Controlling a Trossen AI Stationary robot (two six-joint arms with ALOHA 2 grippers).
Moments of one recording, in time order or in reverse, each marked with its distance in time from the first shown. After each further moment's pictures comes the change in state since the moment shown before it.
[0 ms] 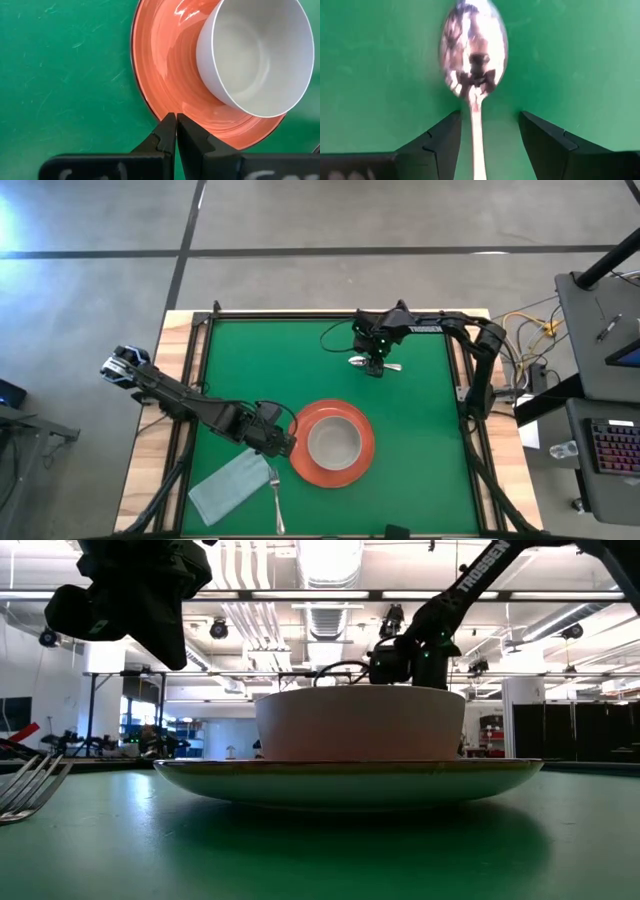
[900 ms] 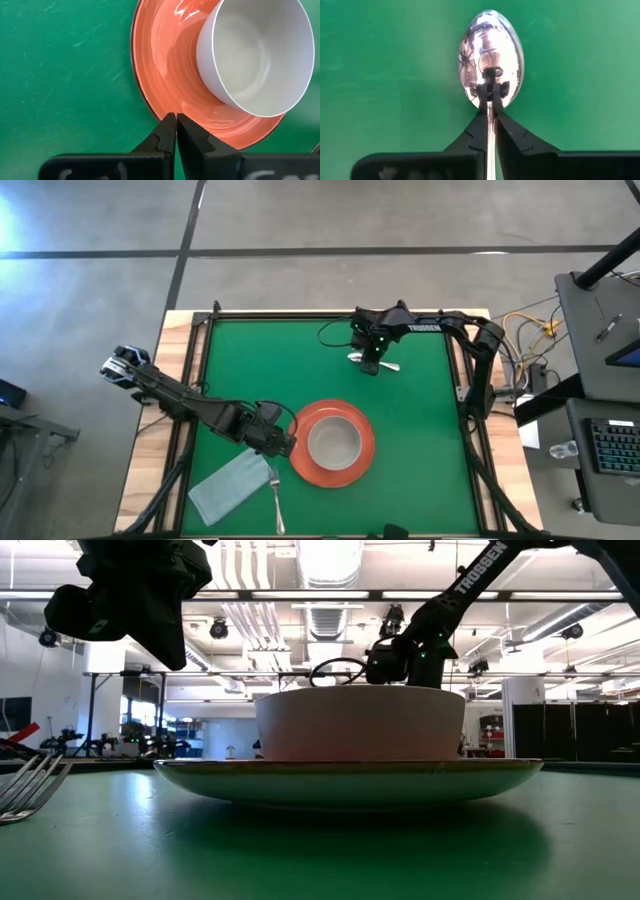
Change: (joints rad) left arm 0.002 0.000 -0.001 0.000 0.003 0.000; right arm -0.007 0.005 0.021 0.017 -0.066 0.096
